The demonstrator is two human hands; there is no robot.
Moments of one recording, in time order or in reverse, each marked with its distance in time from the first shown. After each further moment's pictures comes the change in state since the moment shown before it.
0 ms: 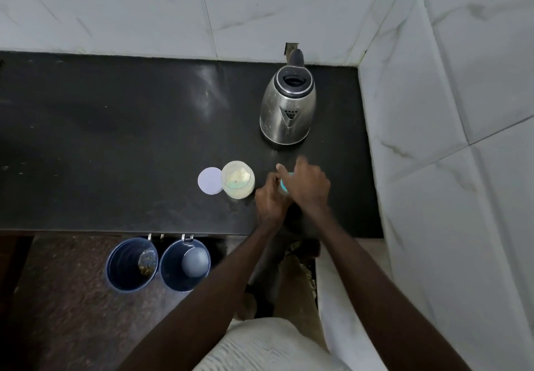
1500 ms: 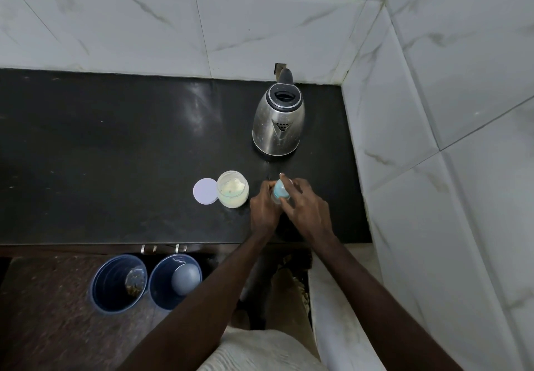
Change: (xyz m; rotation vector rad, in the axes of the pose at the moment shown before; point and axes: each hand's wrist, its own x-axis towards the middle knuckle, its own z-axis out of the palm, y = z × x) left_hand 0.007 -0.021 0.005 -0.043 -0.020 0.121; right_hand -0.047 0.050 0.004 -0.031 0.136 -0.456
